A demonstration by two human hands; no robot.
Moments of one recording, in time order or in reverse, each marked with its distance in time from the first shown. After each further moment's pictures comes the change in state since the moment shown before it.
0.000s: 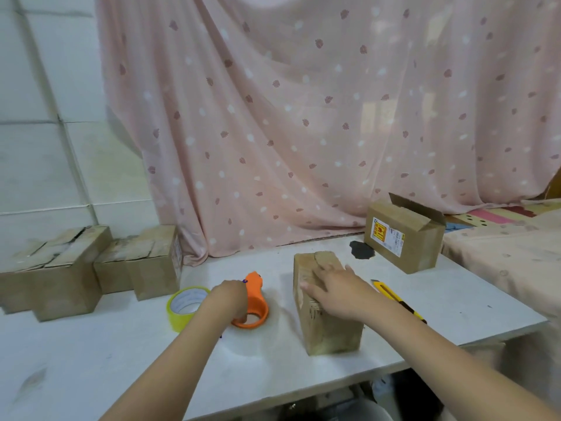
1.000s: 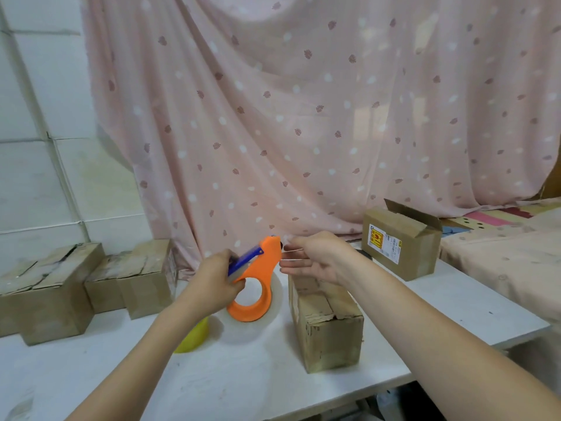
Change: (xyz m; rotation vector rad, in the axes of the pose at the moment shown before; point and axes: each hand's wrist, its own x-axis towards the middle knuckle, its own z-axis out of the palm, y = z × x) left_hand -0.014 -0.033 -0.031 -0.582 0.601 0.314; right_hand 0.034 -0.042 -0.066 1.477 0.013 0.264
